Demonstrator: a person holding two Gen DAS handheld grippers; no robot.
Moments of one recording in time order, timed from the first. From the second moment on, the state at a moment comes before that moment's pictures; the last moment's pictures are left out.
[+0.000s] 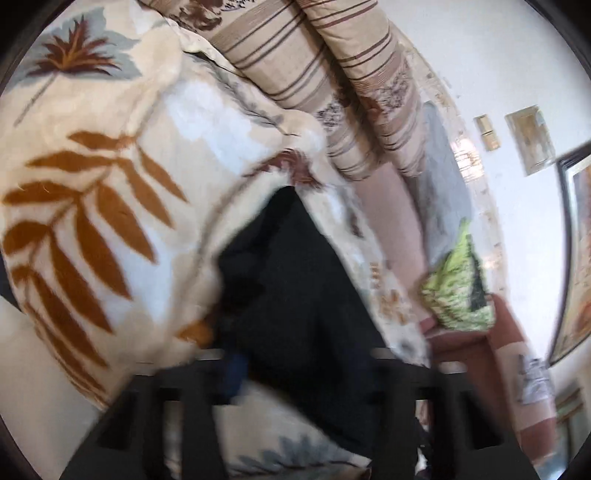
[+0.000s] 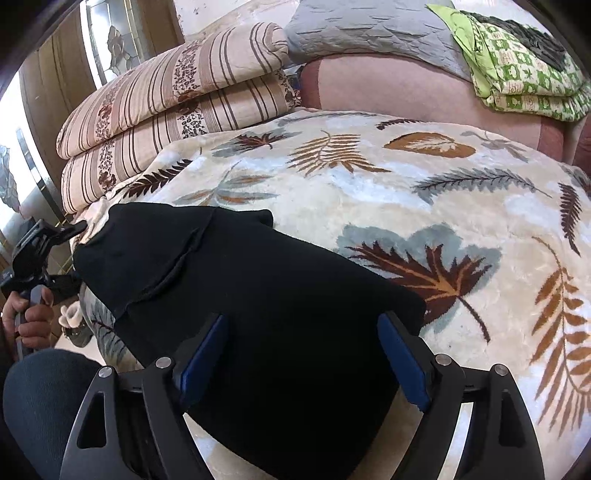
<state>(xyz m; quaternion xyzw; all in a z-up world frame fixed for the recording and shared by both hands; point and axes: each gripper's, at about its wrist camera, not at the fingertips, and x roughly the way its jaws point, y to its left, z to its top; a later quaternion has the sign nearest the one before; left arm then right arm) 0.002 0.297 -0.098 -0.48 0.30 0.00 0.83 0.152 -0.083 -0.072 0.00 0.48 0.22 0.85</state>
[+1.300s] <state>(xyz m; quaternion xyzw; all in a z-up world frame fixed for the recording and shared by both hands) 0.090 -0.056 -0.015 -0.03 0.40 -0.23 0.89 0.112 -0.163 0.055 0.12 0.29 0.23 0.92</state>
